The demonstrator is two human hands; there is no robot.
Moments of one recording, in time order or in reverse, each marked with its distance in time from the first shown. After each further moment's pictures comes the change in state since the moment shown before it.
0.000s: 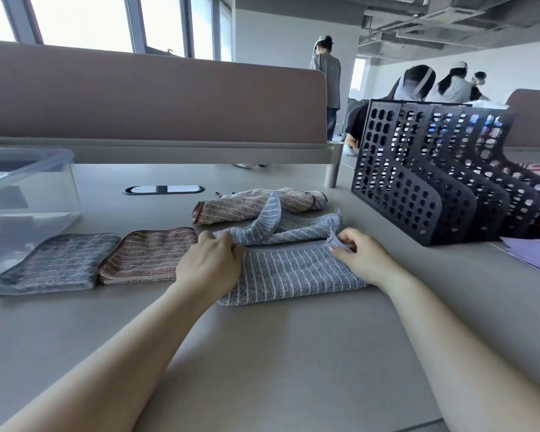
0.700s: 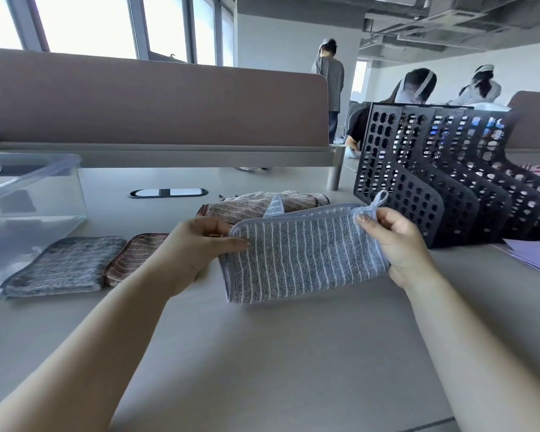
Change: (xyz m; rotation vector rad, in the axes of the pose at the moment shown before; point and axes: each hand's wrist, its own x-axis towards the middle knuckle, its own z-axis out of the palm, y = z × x) left_hand -0.003 -0.019 -0.044 -1.091 -0.204 0.010; right_hand -0.010 -0.009 -0.026 0.807 0.215 -0.069
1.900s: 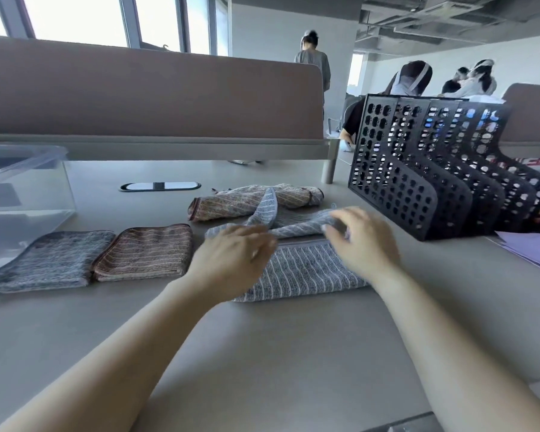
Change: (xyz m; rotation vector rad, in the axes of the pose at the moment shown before) left_hand -0.001 -0.012 0.050 1.073 -0.042 0.403; right_hand -0.006 0.008 0.020 -1.110 -0.037 -0.413
